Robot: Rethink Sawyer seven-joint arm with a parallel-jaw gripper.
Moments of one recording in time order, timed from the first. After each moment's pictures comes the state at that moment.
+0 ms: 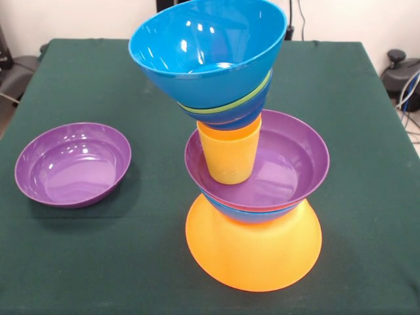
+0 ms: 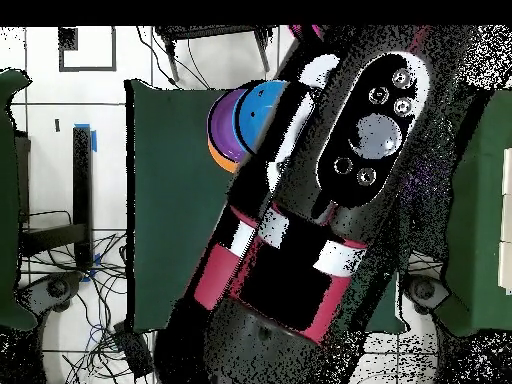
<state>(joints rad) -0.41 -0.12 -1.72 0.02 1.68 1.42 1.52</state>
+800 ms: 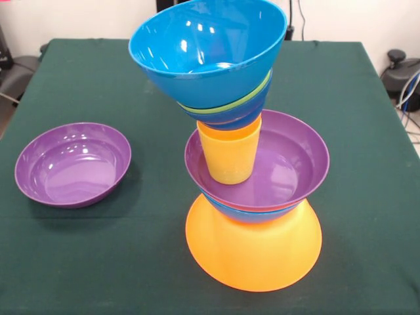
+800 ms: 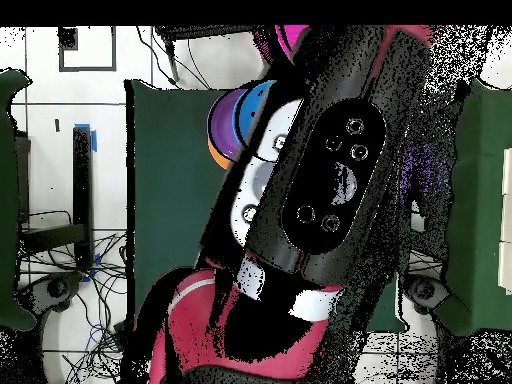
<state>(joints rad) -0.20 -0.16 -1.16 0.16 1.07 1.42 1.52</state>
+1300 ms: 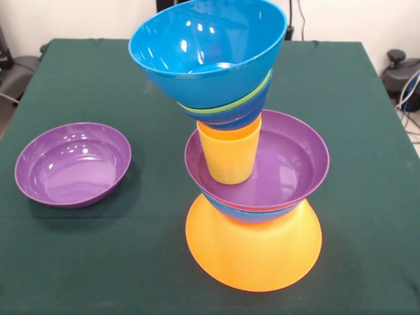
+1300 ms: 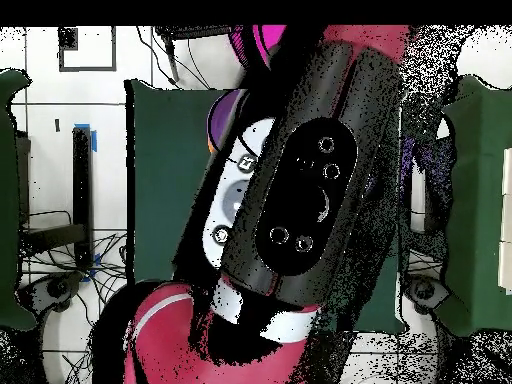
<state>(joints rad) -0.12 -0.21 -1.02 0.25 0.93 1.42 1.52</state>
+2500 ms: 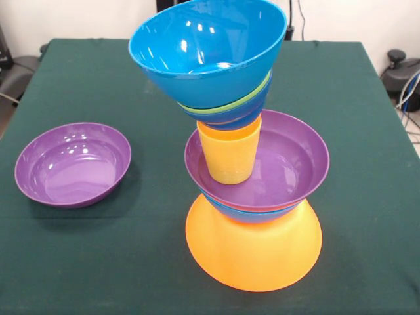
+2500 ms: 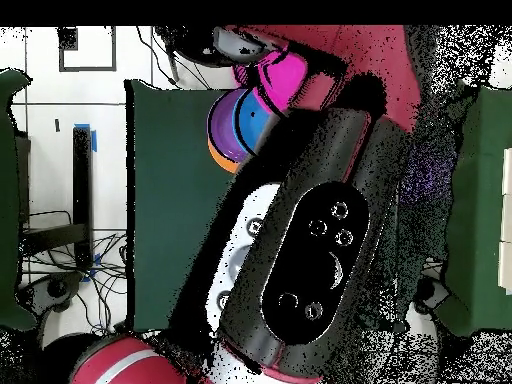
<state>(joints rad) -0.03 -0.39 -0.72 0.53 0.63 1.33 1.52</state>
